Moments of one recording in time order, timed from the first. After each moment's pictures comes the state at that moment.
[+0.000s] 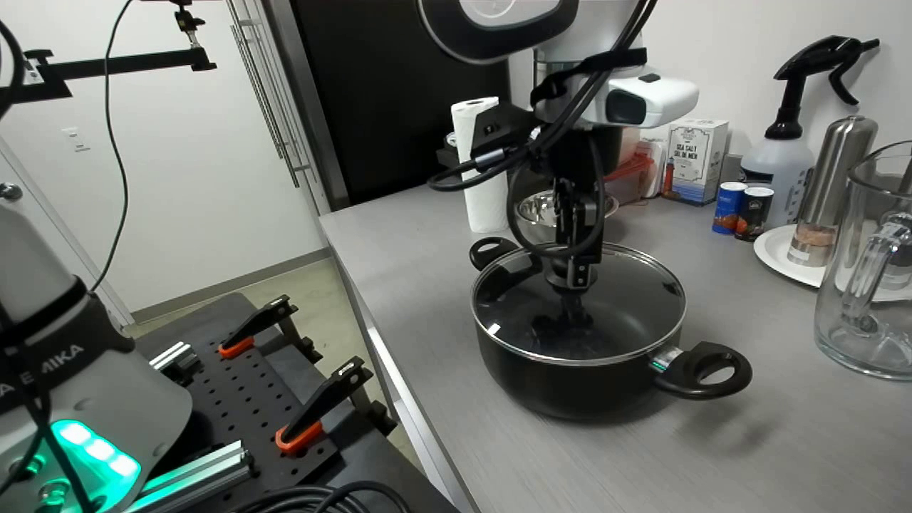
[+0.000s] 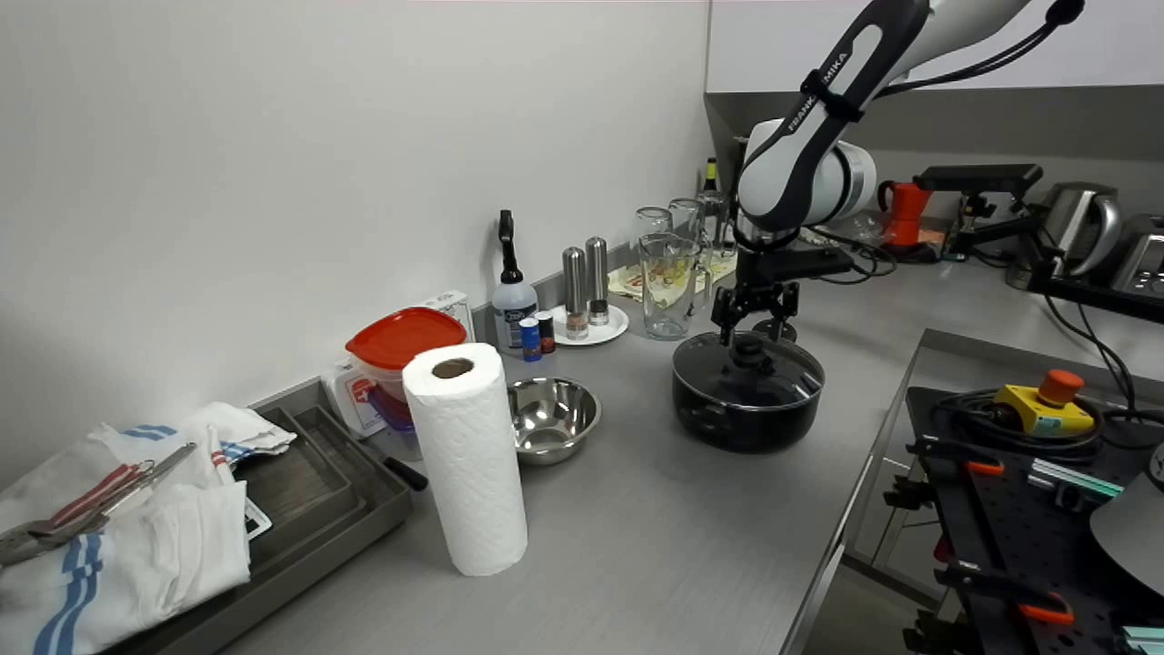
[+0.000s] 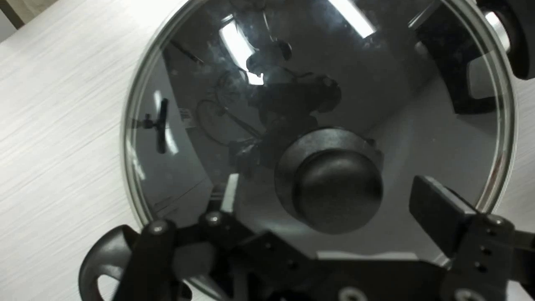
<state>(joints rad) -0.25 0.29 -0.24 -2.36 0.22 2.61 0.19</state>
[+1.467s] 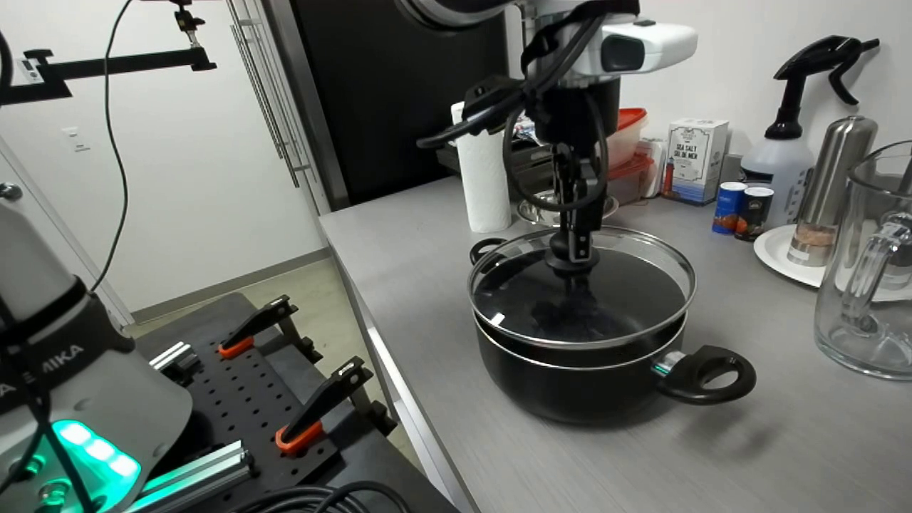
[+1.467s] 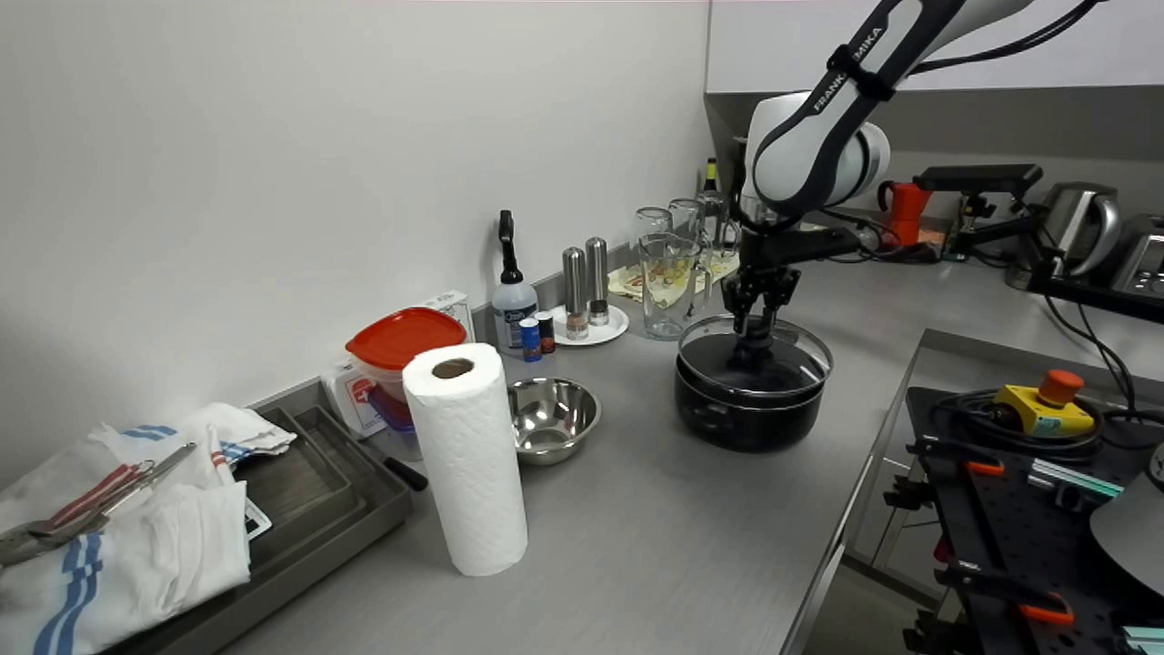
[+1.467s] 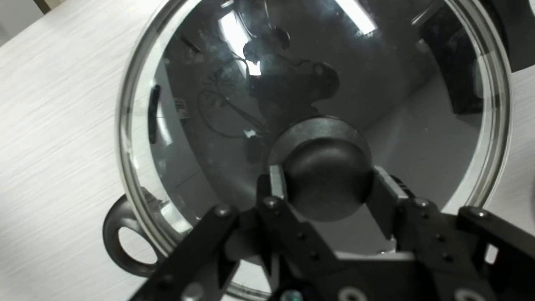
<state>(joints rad) -0.22 0.20 -0.27 -2.40 0.08 2.61 0.27</state>
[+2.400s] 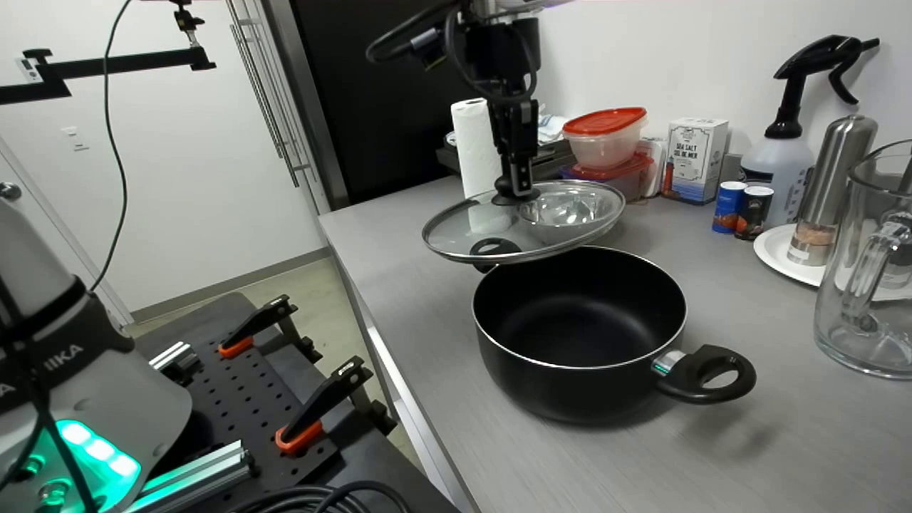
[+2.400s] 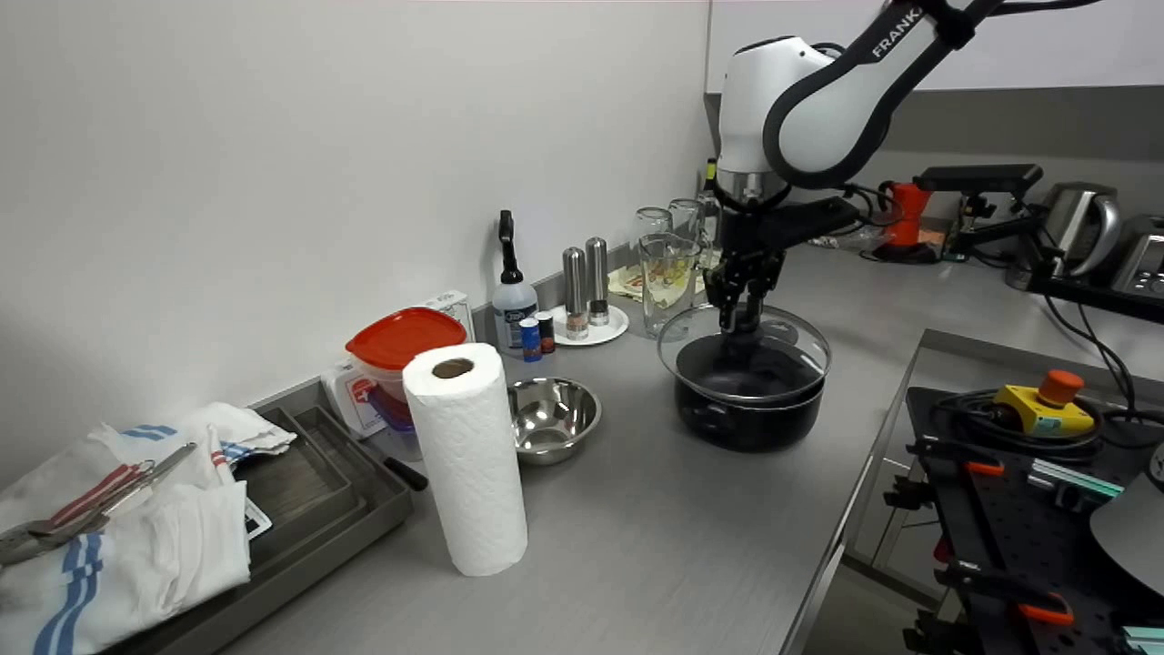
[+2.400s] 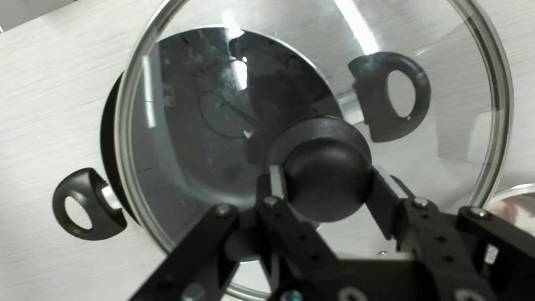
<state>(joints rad) -0.13 0.03 -0.17 -2.44 -0.13 2.48 0.44</state>
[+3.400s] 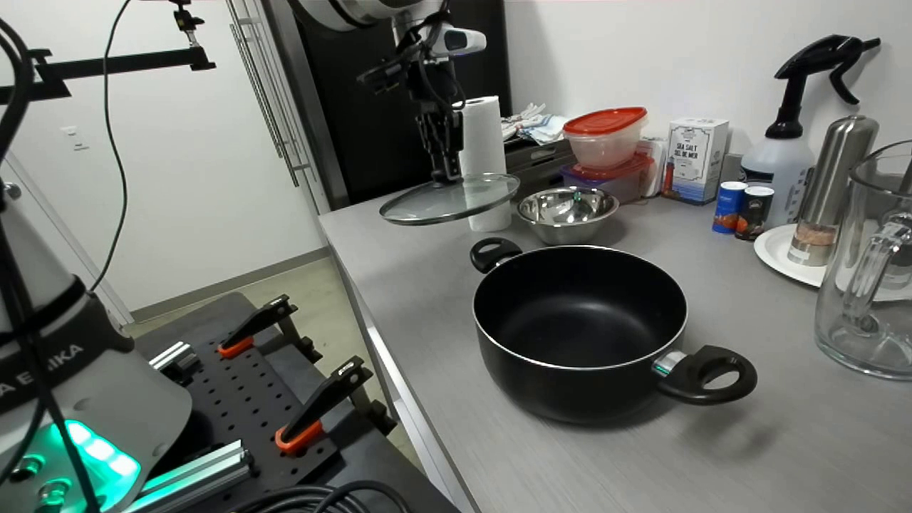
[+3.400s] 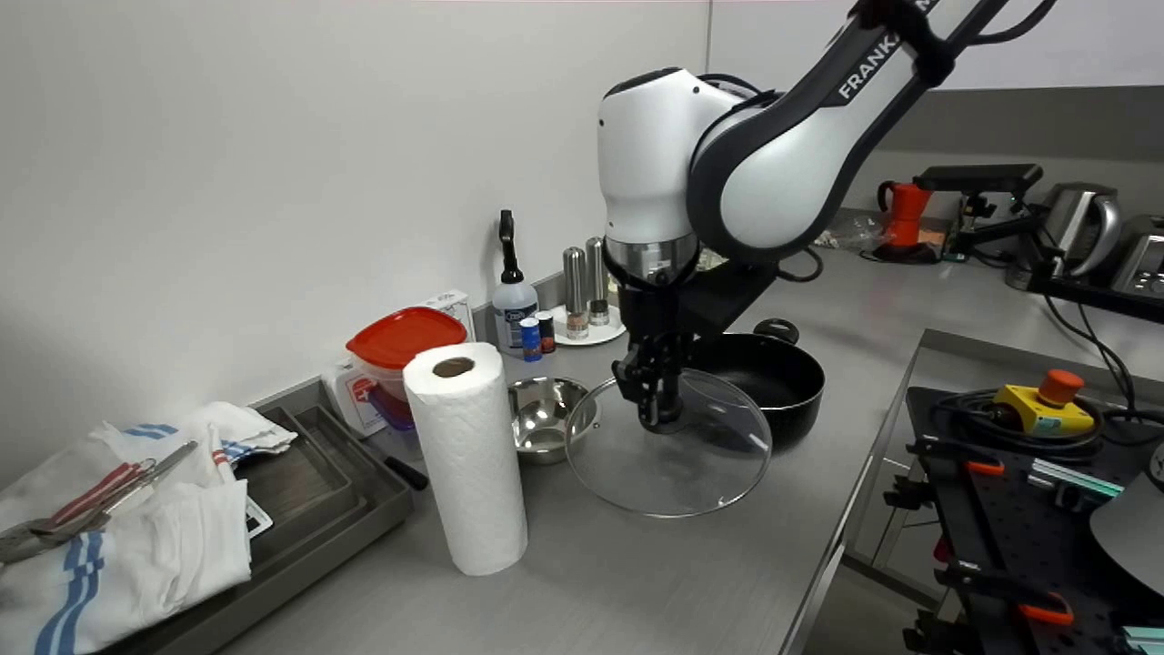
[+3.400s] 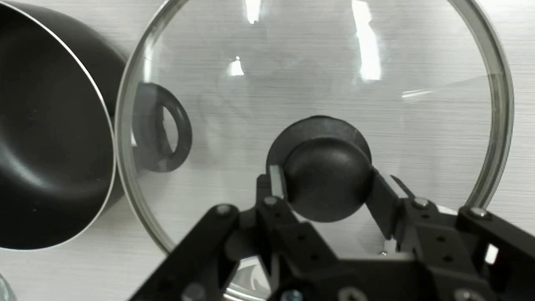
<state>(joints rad) 0.09 0.24 0.02 -2.23 -0.14 2.42 0.52</state>
